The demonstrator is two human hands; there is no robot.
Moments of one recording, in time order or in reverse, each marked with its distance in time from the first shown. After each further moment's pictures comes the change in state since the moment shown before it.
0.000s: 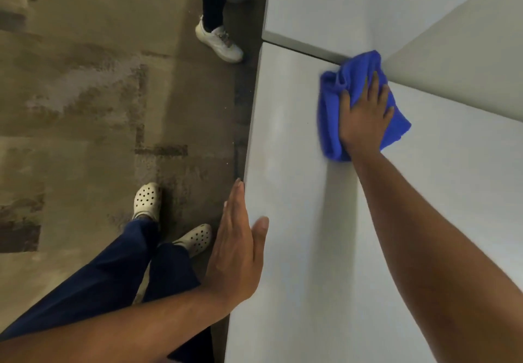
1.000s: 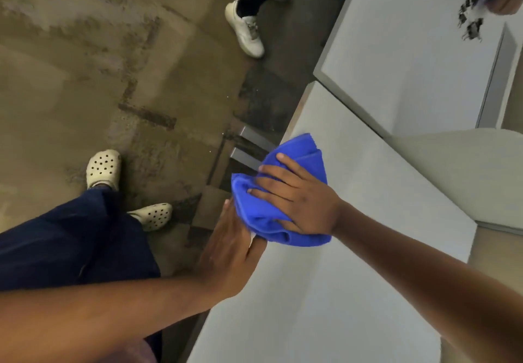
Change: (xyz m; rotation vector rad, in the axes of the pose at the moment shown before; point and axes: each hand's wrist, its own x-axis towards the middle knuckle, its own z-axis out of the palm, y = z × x) left_hand 0.034 -0.001 -0.007 -0.270 0.047 0.027; right_hand -0.046 -0.044 0.016 -0.426 -0.379 -1.791
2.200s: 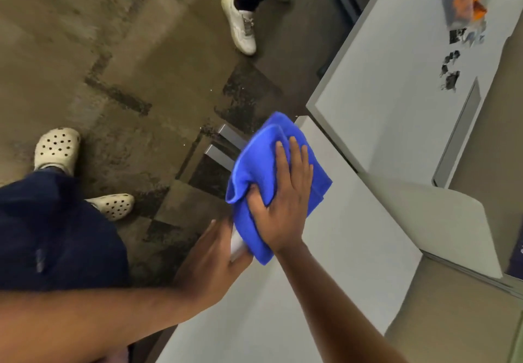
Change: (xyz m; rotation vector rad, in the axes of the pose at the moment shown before) left_hand 0.040 0.016 -0.001 -0.032 0.029 -0.165; right_hand 0.048 -0.007 -0.007 0.347 0.282 1.065
